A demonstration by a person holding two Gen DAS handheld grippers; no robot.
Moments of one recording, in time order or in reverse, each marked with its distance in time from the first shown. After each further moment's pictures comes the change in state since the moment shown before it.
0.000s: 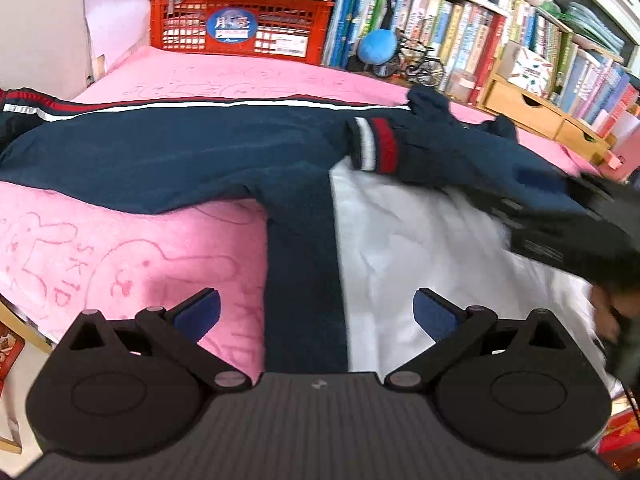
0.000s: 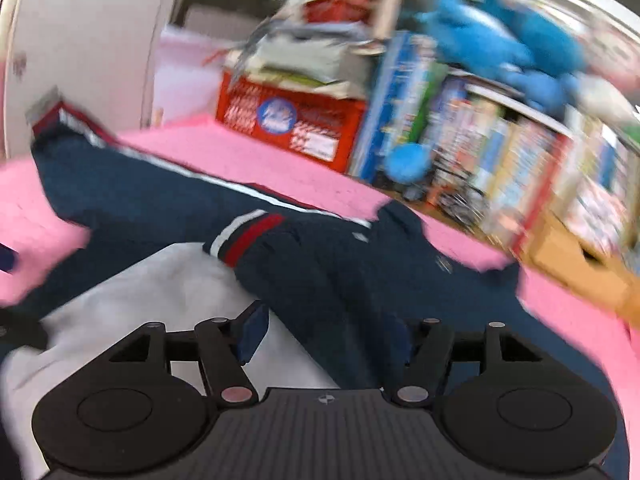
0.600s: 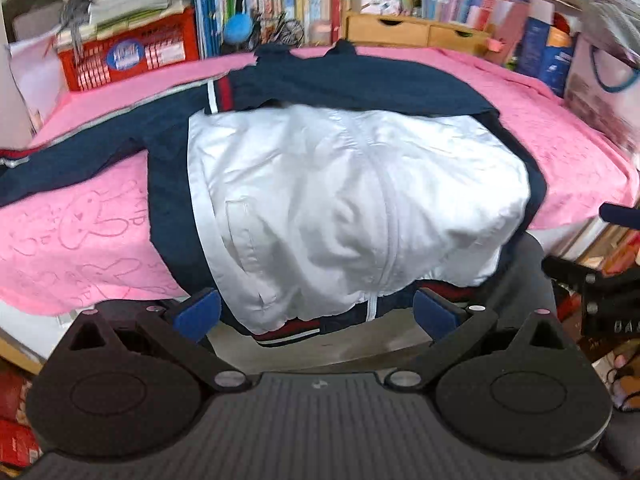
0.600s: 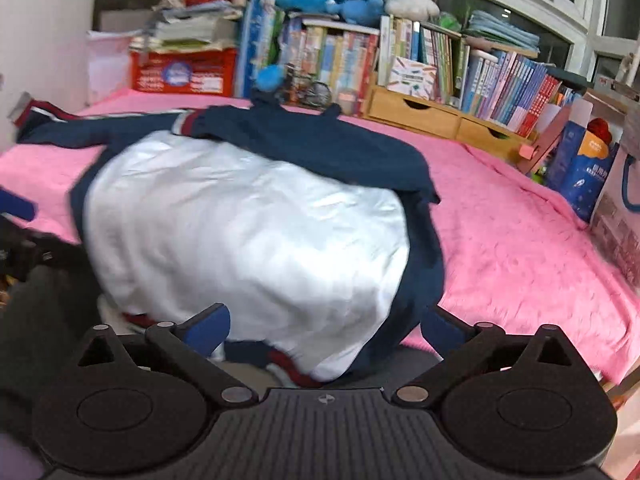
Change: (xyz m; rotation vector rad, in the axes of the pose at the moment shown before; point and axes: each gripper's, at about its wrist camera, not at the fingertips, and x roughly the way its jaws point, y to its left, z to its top) left arm -0.094 -0.097 -0.107 0.328 0.030 -0.048; right arm -0.240 0.025 -0.133 0.228 0.164 -0.256
